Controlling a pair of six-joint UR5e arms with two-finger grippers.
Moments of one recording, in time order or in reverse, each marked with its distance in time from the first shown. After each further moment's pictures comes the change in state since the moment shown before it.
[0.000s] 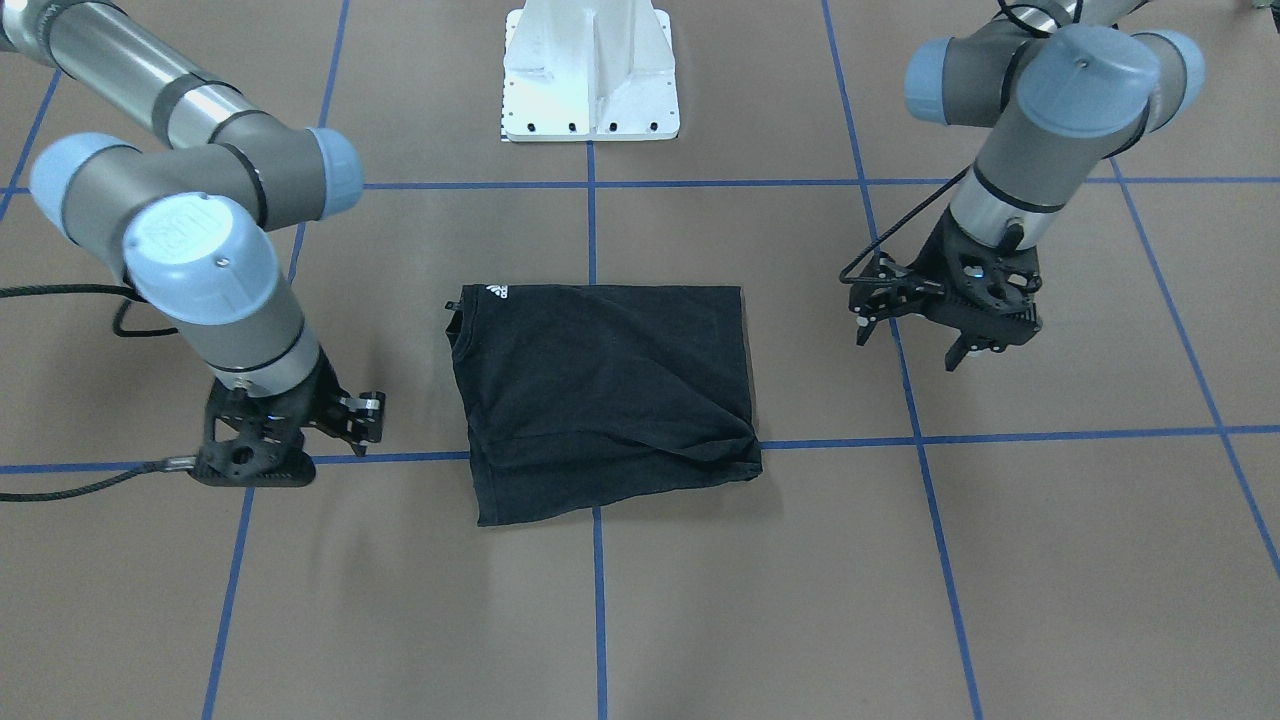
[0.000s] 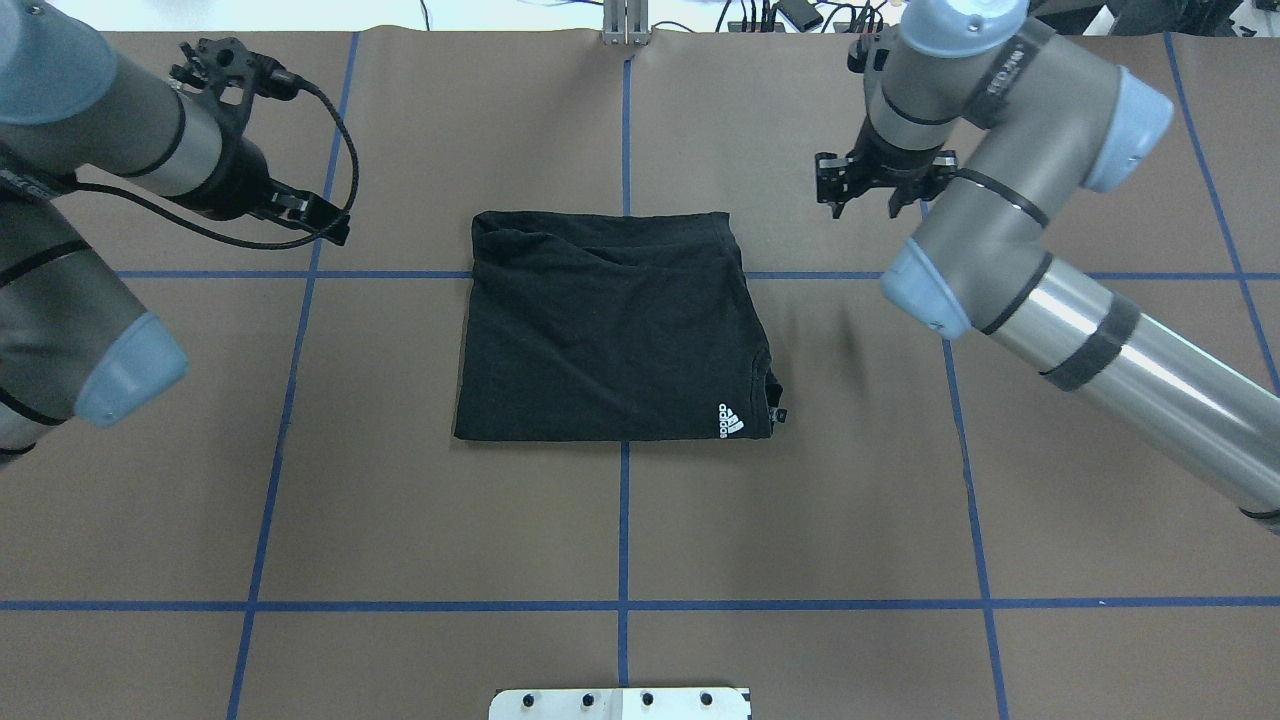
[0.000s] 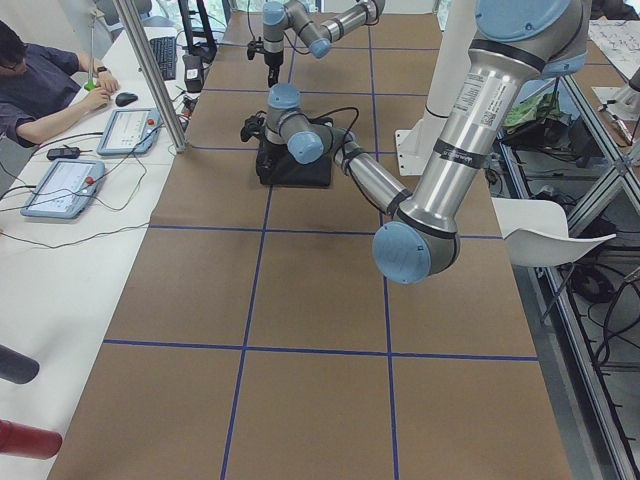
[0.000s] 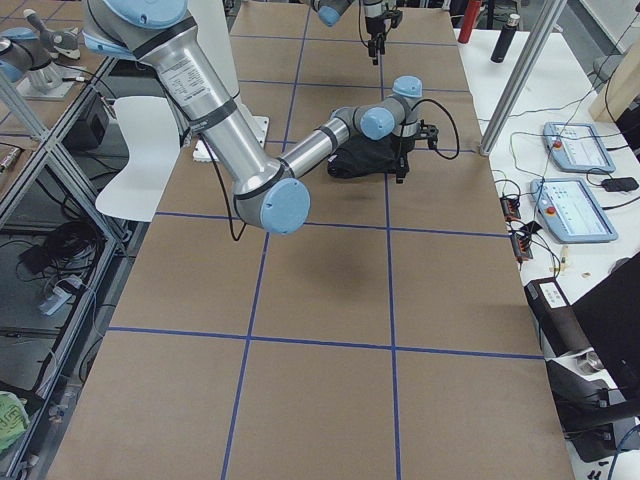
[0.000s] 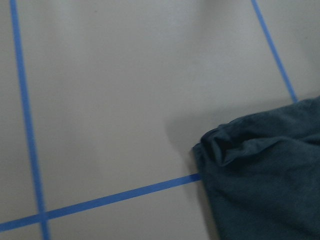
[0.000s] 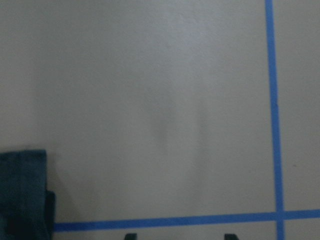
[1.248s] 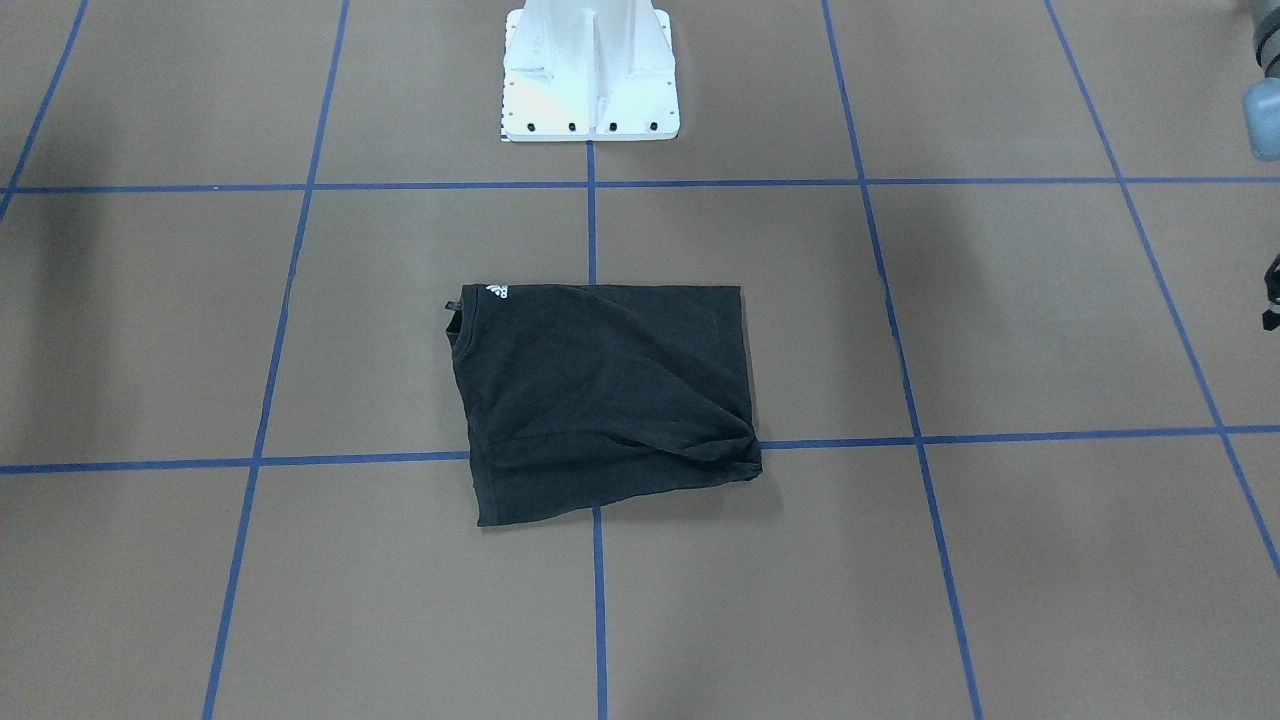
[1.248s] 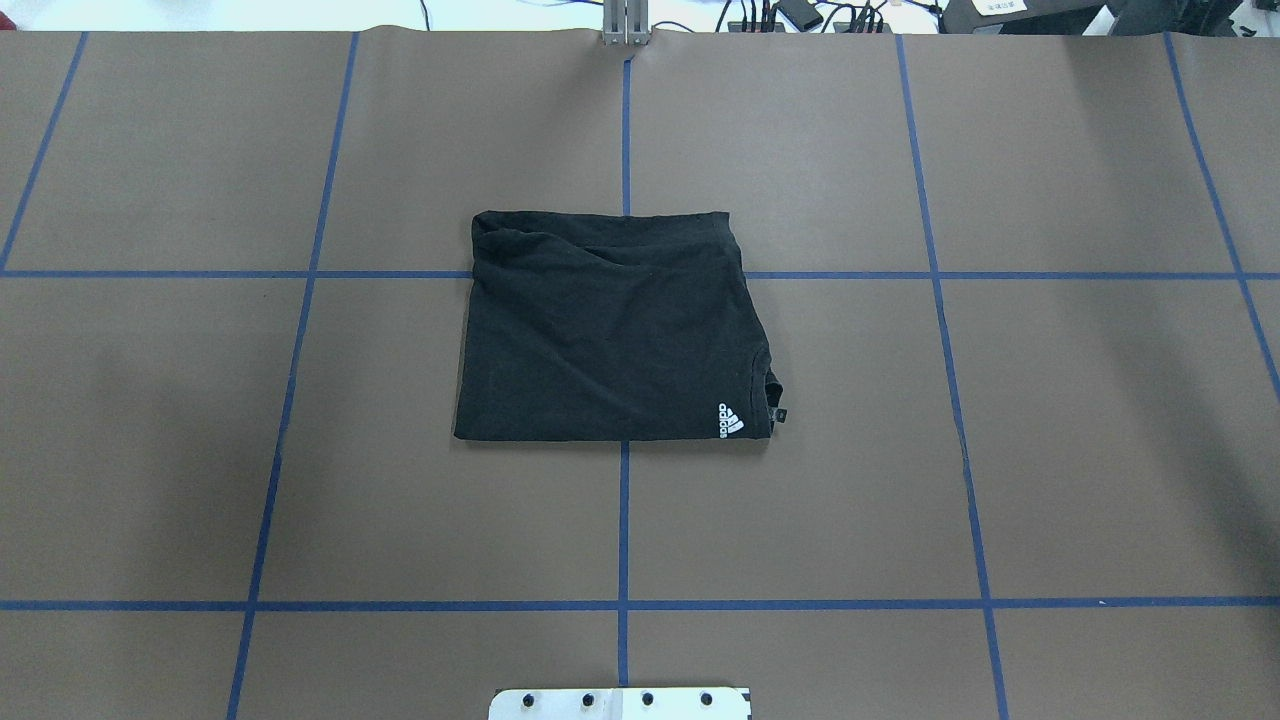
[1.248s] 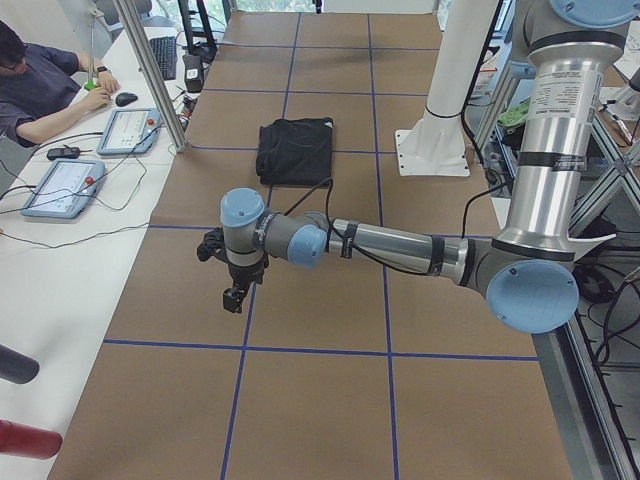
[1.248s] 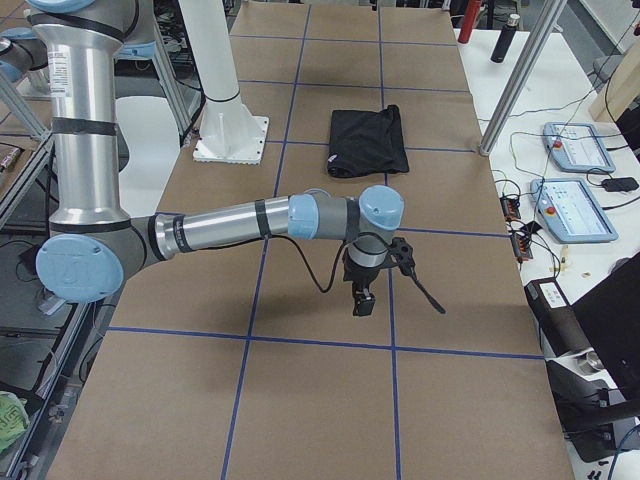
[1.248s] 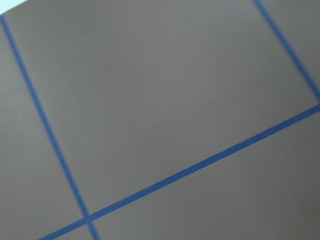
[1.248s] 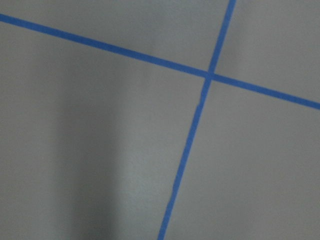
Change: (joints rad) left arm -0.500 0.270 0.240 0.023 -0.187 0.673; right arm 0.595 -0.636 0.223 -0.172 0.244 -1.031
